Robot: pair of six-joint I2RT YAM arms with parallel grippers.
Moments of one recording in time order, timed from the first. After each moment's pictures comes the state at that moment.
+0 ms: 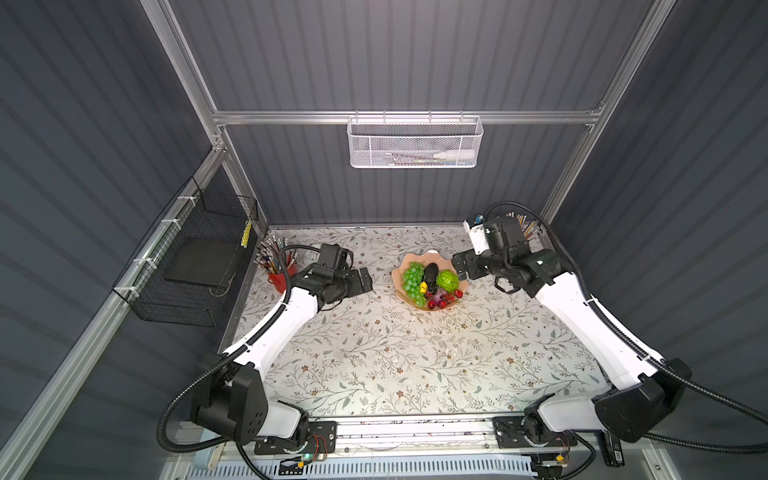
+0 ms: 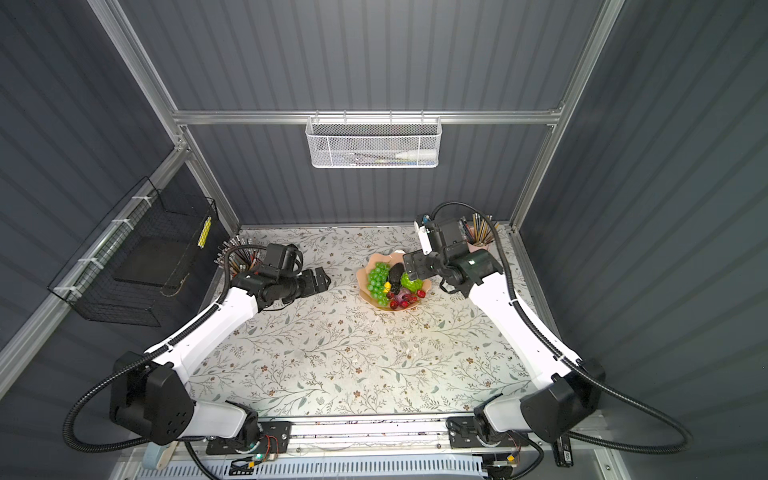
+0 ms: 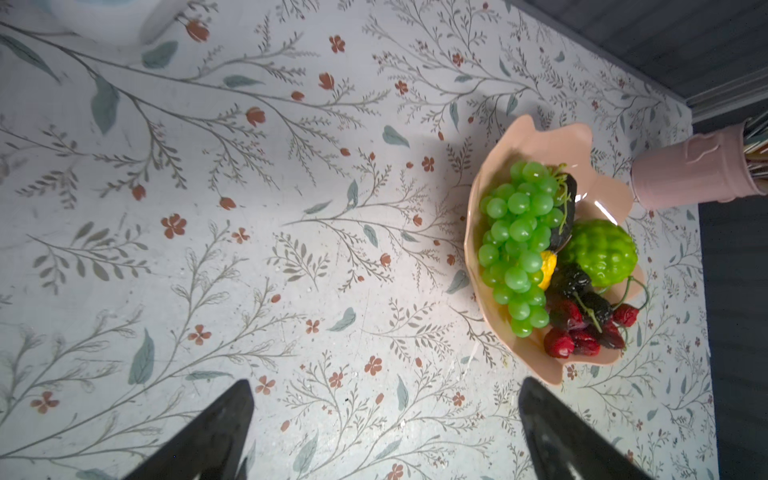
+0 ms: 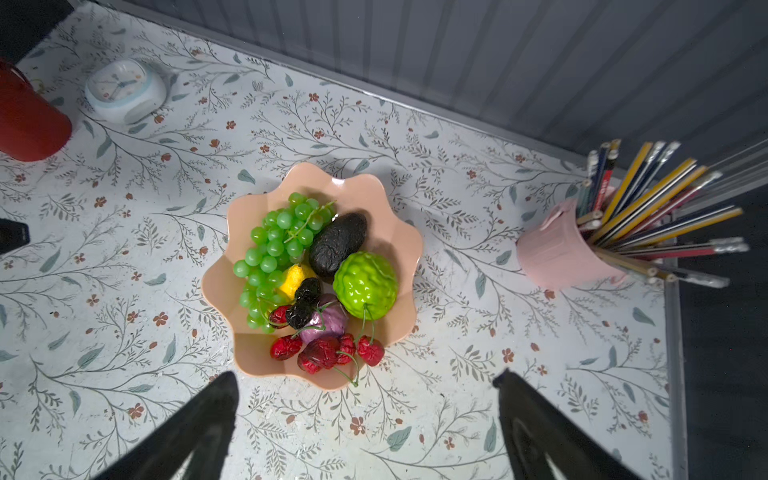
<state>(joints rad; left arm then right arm) -0.37 1.39 1.14 -0.60 0.06 -0.55 0.45 1.35 1.45 -0.79 0.11 0.03</state>
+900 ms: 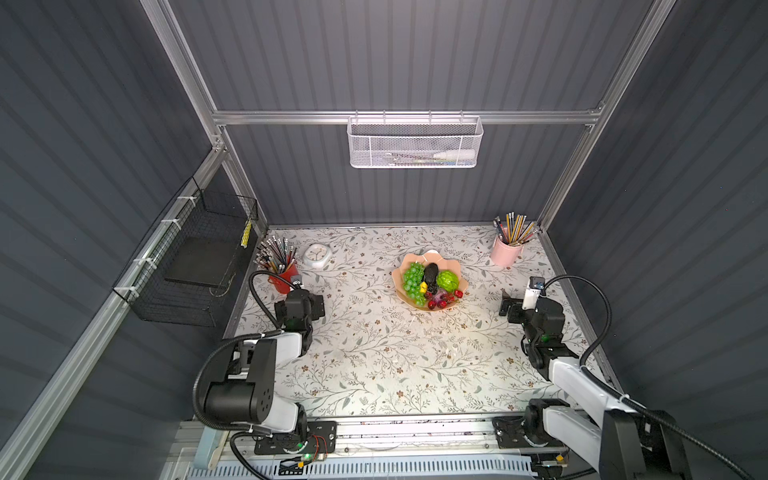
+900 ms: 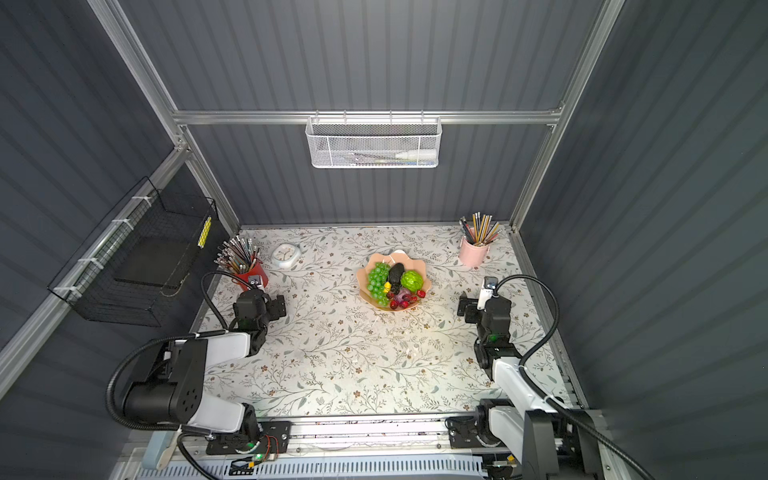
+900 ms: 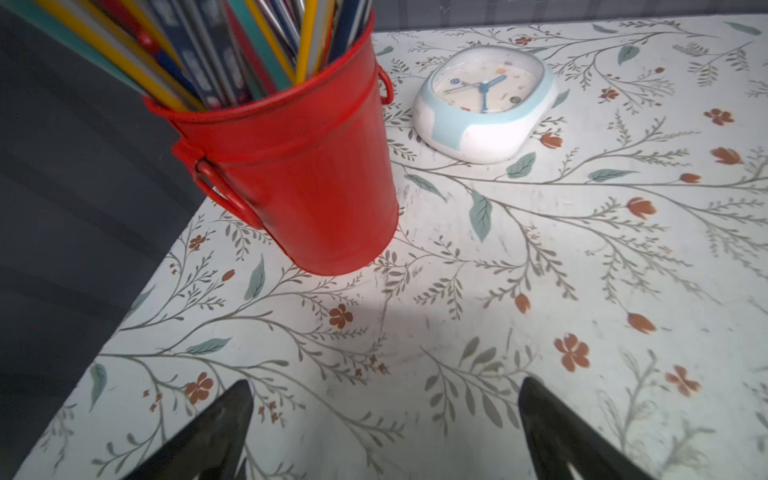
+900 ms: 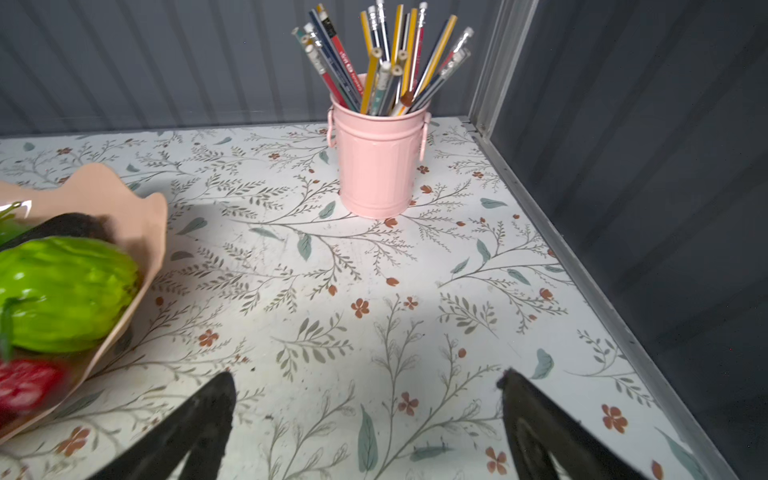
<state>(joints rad) -0.07 1.54 0.45 0.55 -0.30 -0.03 -0.03 1.11 0.28 0.50 0.10 0.01</state>
